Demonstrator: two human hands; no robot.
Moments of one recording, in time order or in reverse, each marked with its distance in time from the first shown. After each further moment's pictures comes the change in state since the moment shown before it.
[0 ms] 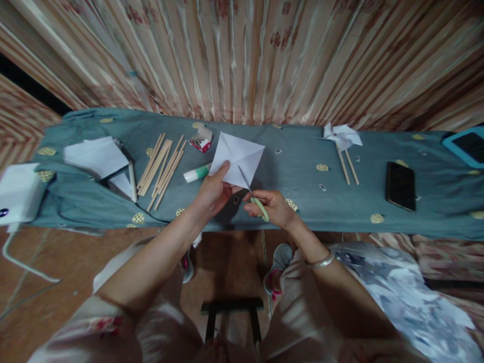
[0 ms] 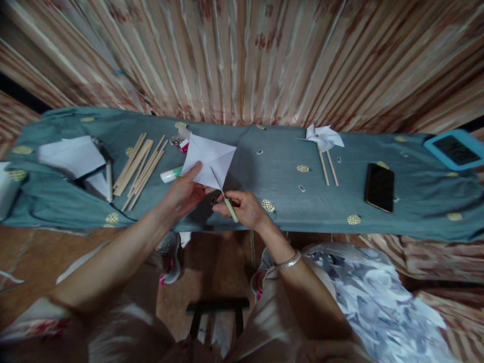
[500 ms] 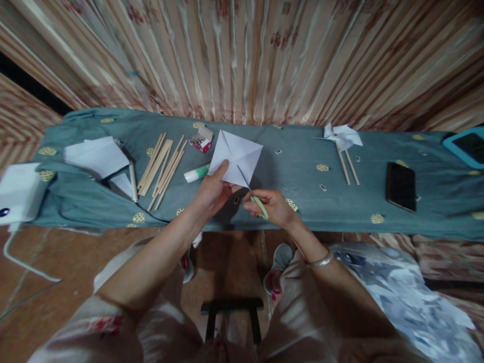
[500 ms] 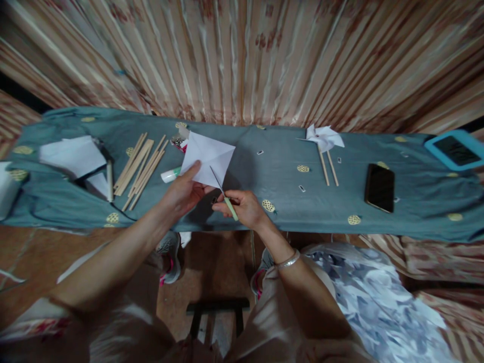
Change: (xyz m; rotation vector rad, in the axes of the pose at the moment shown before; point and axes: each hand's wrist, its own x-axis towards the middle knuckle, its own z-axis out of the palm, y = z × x) left_hand 0.000 0.002 -0.001 -0.025 0.047 0.024; right_hand 0.002 0.001 0.004 0.027 0.015 -0.043
